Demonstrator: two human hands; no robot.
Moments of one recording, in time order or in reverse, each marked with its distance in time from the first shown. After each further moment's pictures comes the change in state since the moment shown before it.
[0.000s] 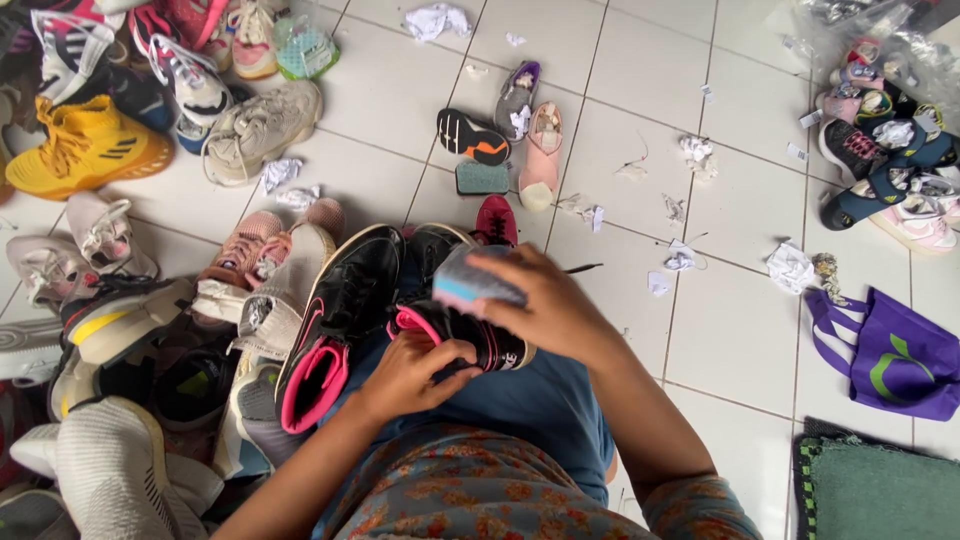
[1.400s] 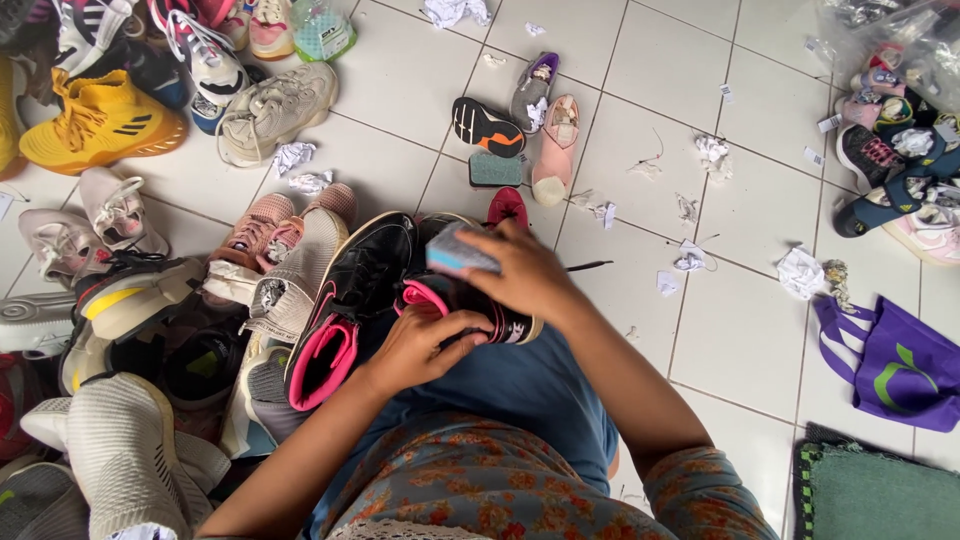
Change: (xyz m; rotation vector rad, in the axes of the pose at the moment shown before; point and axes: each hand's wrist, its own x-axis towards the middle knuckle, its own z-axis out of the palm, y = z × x) left_hand 0.013 -0.007 -0.010 -0.061 0.006 -0.033; right_hand 0.050 0.006 0.027 -0.192 -0.145 0.077
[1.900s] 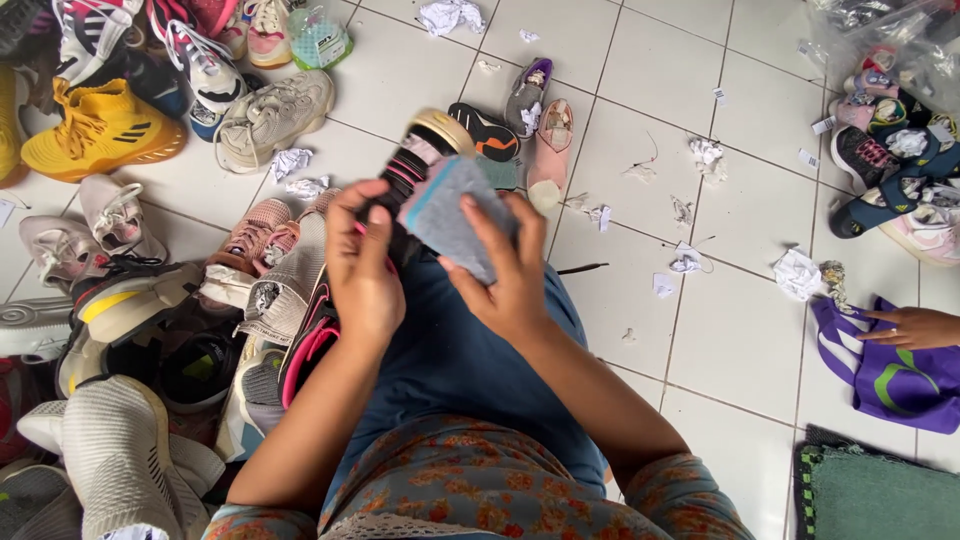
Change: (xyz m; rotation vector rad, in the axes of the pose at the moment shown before) left_hand 0.062 -0.006 -0.011 -0.475 0.852 -0.217; right_hand -0.002 -0.013 0.040 0.261 1.023 -0.523
